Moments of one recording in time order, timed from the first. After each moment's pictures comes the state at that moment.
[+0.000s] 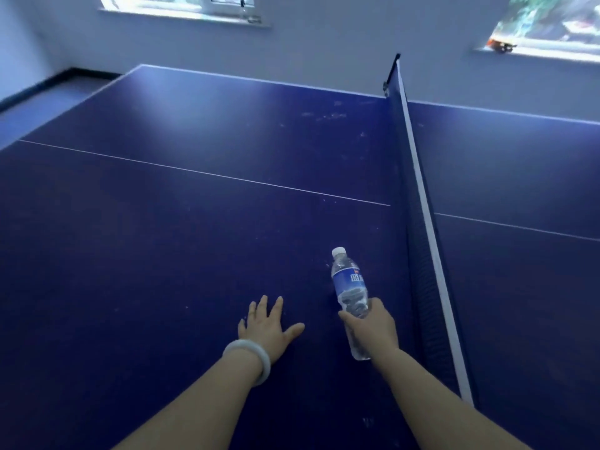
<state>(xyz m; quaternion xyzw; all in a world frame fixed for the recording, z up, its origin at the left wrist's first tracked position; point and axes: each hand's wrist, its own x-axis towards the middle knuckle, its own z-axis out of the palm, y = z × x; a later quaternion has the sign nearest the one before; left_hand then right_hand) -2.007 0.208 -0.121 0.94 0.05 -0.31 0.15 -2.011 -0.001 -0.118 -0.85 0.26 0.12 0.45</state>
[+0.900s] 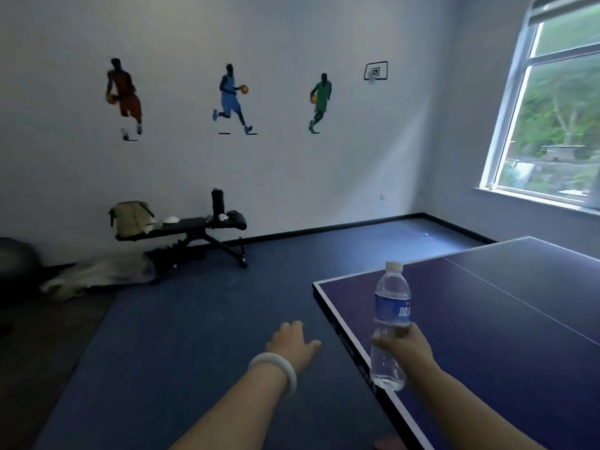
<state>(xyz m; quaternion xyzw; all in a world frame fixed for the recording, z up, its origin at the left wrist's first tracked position) -2.485 0.779 0.098 0.84 0.47 0.04 0.26 -2.298 0.648 0.088 -0.74 -0.22 0.27 0.57</state>
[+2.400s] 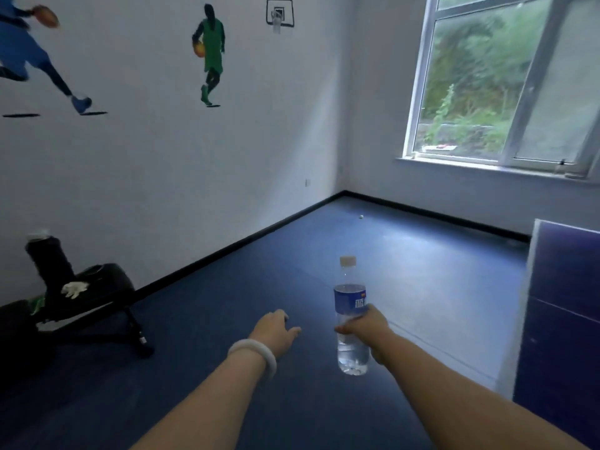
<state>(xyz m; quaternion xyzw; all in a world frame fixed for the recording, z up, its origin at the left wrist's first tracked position) -2.063 1.669 0.069 0.92 0.28 -0.05 0.27 -1.953 1.501 0.053 -0.80 -0.07 0.21 0.56</state>
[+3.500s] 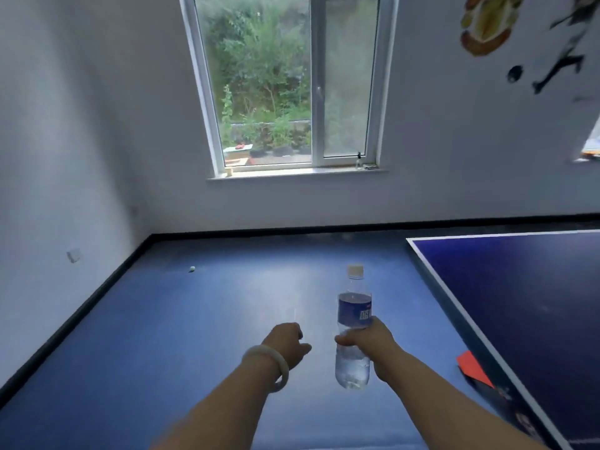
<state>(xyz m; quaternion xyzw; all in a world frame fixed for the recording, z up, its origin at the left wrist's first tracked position) -1.146 1.693 0.044 0.96 -0.13 -0.19 0.18 -1.199 1.514 0.041 -0.74 0.25 0.03 0.63</state>
